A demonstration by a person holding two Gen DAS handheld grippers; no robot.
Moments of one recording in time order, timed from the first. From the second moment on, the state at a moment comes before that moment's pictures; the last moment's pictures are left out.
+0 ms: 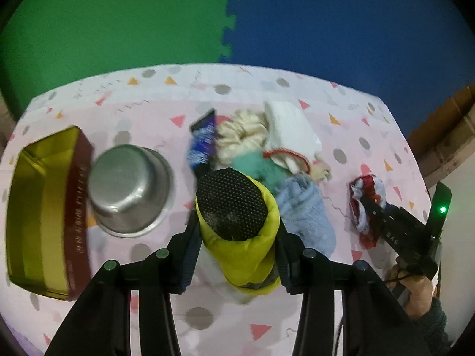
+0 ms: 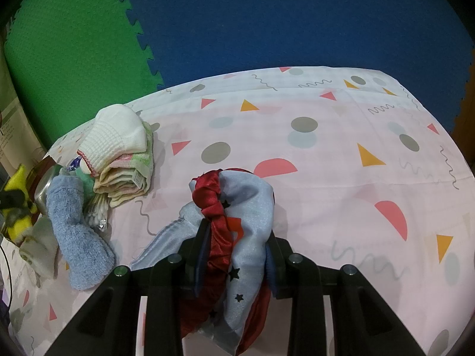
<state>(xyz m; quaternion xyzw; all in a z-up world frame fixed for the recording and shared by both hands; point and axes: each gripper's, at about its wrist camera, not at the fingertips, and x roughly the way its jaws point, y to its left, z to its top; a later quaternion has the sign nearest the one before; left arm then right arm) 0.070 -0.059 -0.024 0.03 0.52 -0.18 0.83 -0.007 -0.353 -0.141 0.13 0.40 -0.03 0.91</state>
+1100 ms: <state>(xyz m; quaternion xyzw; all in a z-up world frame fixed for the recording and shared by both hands) 0.139 0.179 -0.084 0.05 0.54 0.05 0.84 -0.007 -0.349 -0.138 0.11 0.40 -0.04 0.91</state>
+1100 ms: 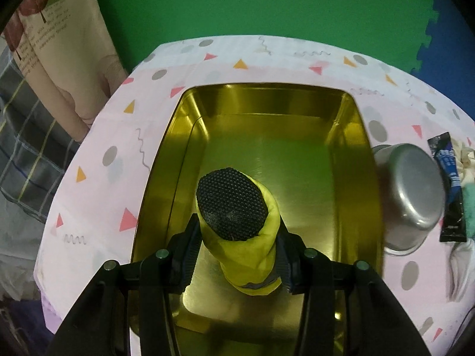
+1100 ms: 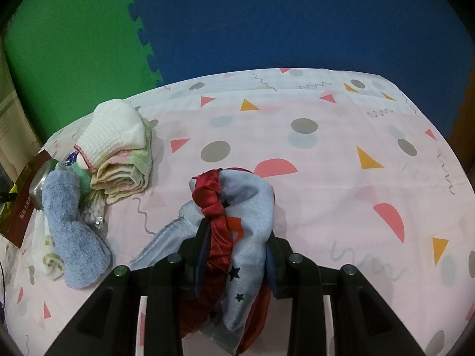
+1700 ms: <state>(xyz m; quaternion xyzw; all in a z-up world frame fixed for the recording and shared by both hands) 0.129 0.196 -0.076 0.03 0.52 0.03 0.85 -0.007 -0.347 -0.137 0.10 0.41 -0.05 0.91</state>
